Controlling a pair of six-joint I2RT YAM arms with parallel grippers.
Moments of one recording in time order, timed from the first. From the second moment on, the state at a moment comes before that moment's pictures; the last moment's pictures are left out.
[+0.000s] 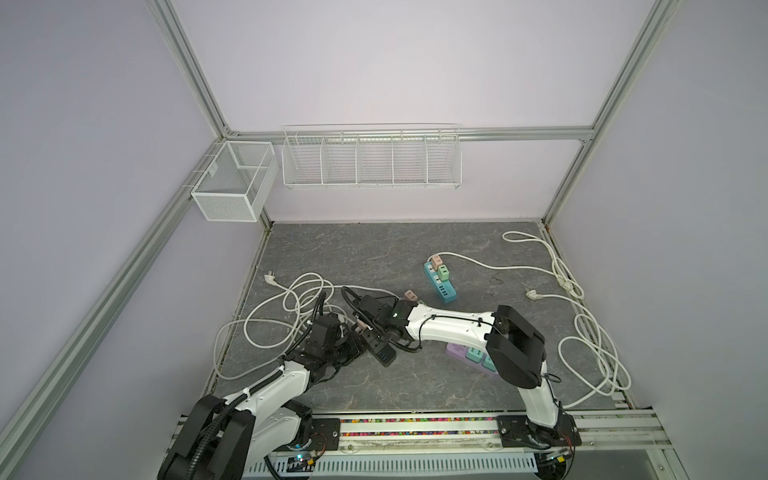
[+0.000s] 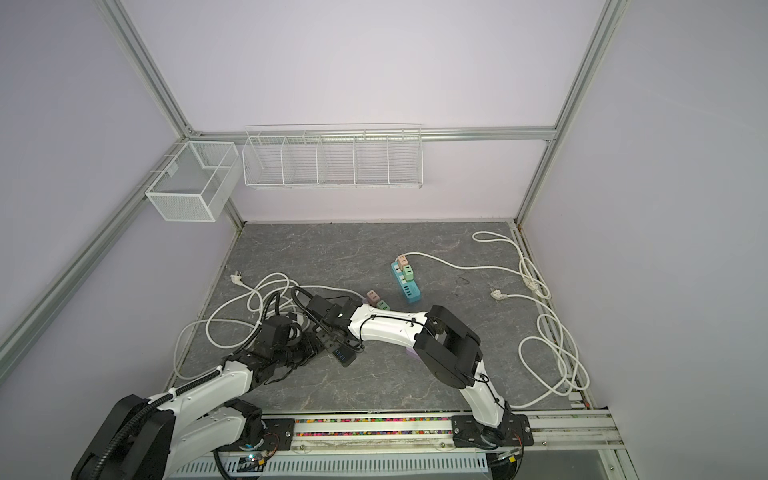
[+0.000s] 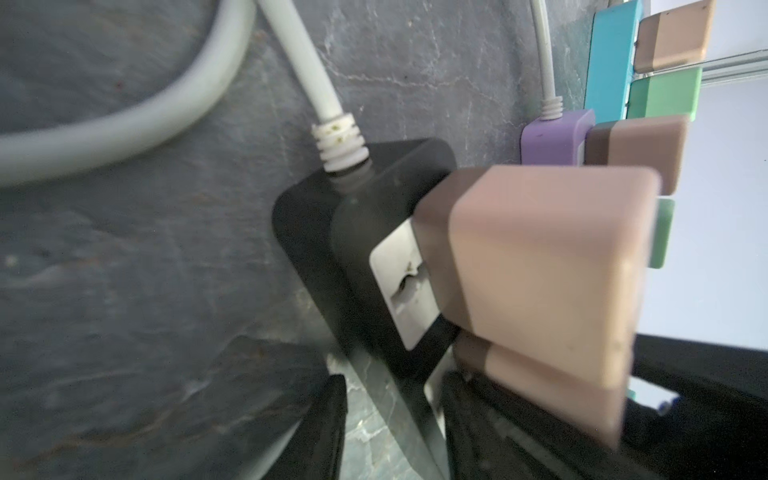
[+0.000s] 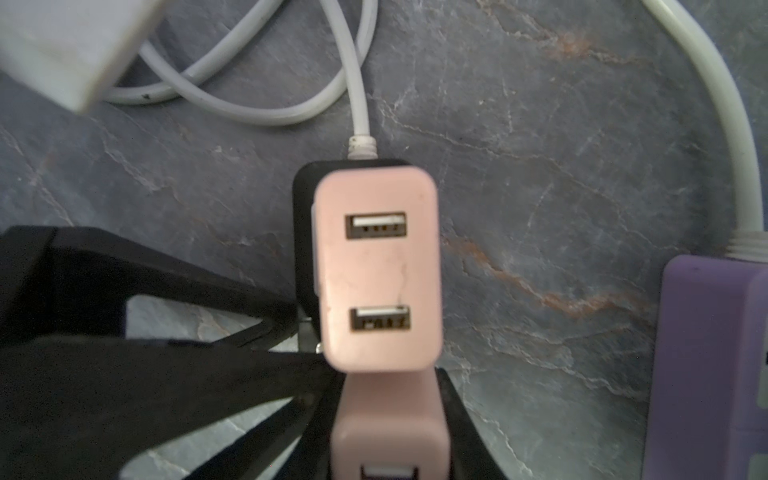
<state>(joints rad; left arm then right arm) -0.43 1.08 0.25 0.00 0.35 -0.93 1.12 2.07 1.57 -0.64 0.11 0.33</state>
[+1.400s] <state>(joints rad) -0.43 1.07 0.26 -0.02 0.30 -0.92 1.13 2.02 1.55 -0.62 0.14 0.31</state>
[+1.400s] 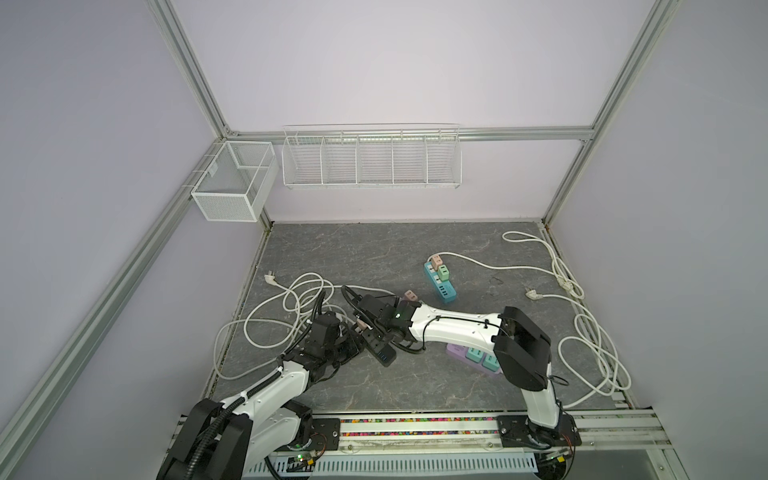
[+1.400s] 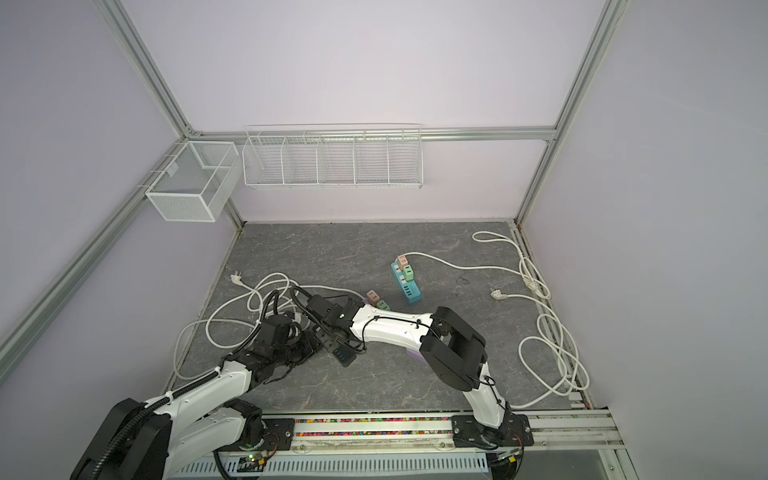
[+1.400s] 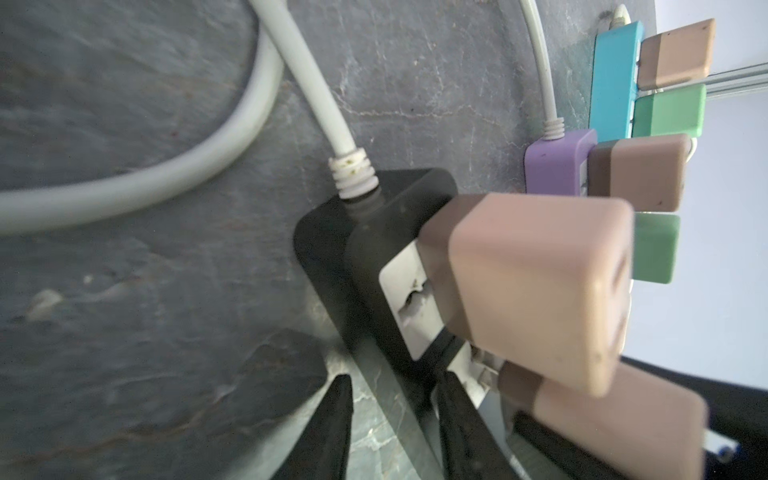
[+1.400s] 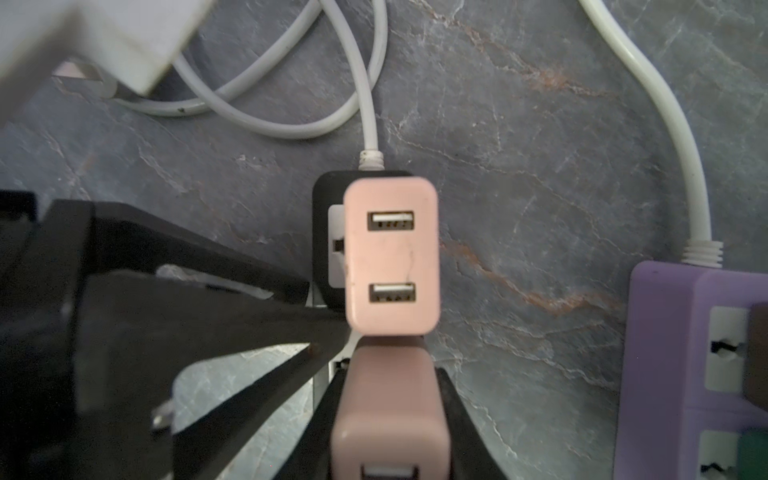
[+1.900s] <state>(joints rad) -0.43 1.02 0.31 -0.14 0.28 -0.89 1.05 1.80 1.45 -0.56 0.11 0.33</state>
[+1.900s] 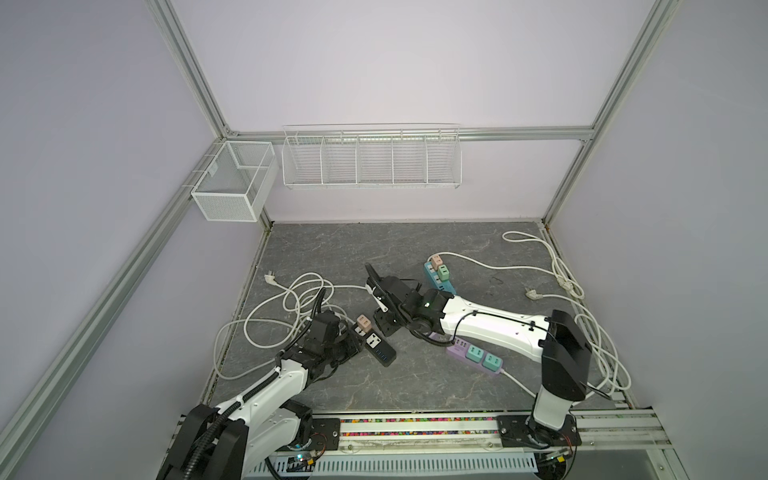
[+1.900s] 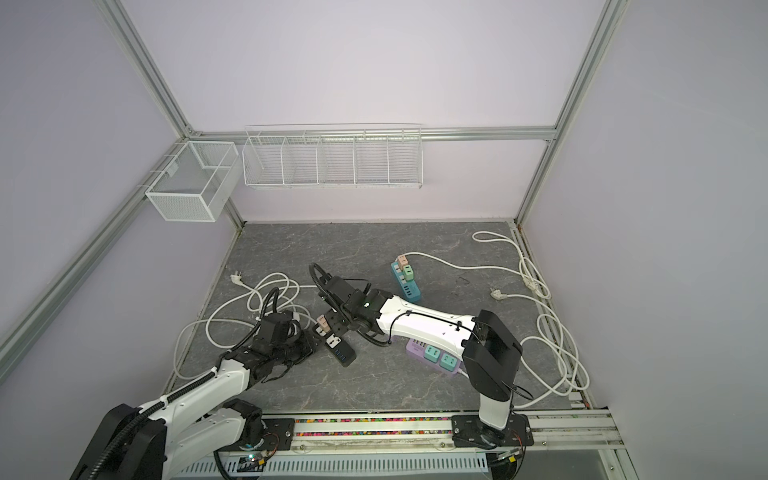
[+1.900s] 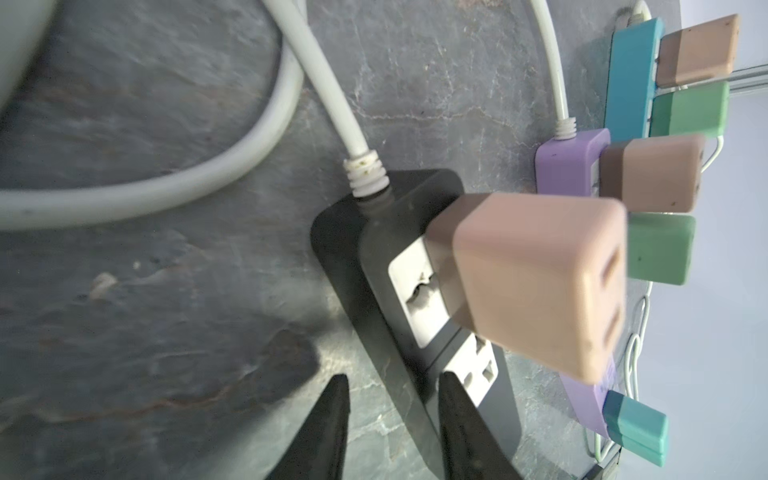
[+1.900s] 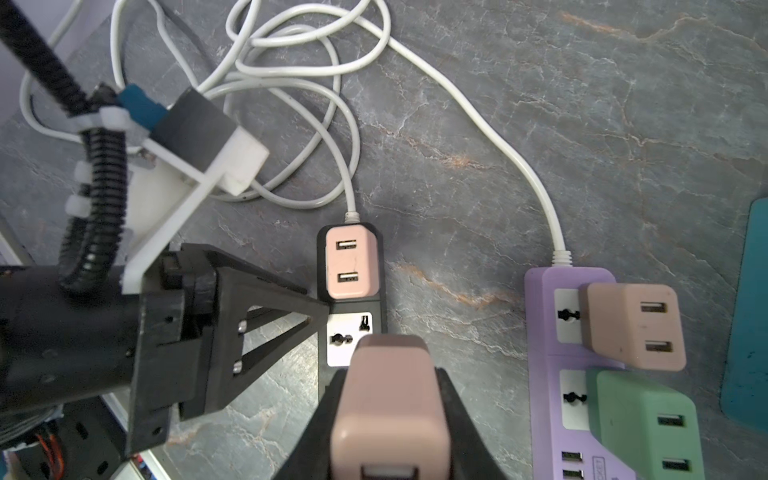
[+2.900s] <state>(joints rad) -0.43 0.81 0.45 -0.33 0.12 -0.83 0.92 2.08 1.52 -0.20 -0.06 0.60</state>
